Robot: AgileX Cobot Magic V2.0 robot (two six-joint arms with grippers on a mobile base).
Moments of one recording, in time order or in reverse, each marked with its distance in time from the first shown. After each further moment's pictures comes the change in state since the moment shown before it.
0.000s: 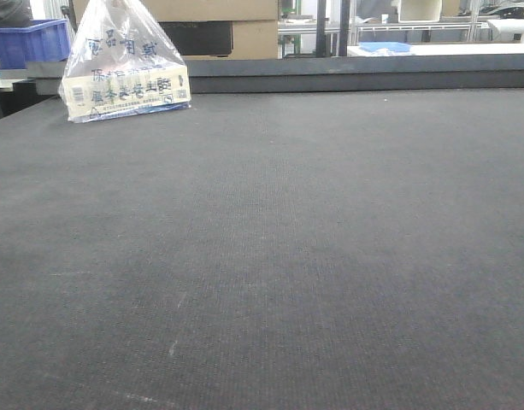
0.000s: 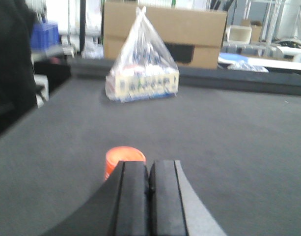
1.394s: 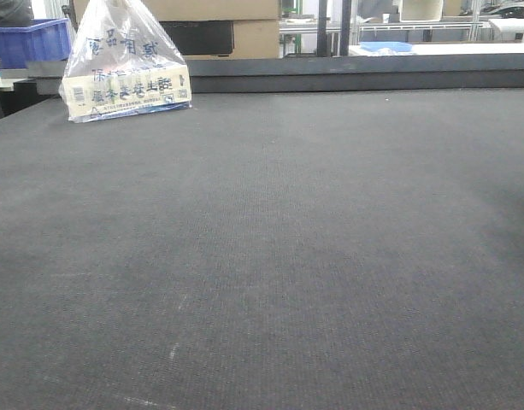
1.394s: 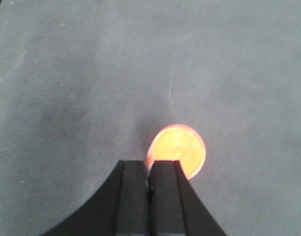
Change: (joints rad) left arm 0.175 1.208 -0.983 0.042 0.730 0.061; right arm 0.000 1.322 -0.871 0.018 0.795 -0.002
